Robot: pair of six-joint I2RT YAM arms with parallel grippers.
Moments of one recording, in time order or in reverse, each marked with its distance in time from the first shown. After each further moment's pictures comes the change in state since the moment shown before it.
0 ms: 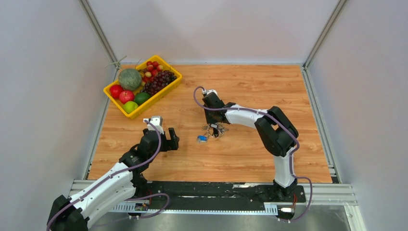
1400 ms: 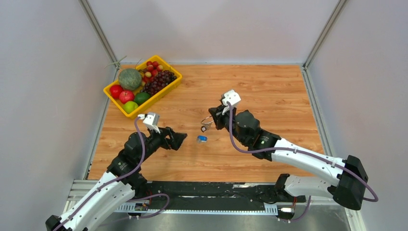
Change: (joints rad) left arm 0.000 -0.223 0.068 0.052 0.310 0.022; right arm 0.270 -0.857 -0.477 0.432 0.209 -0.234
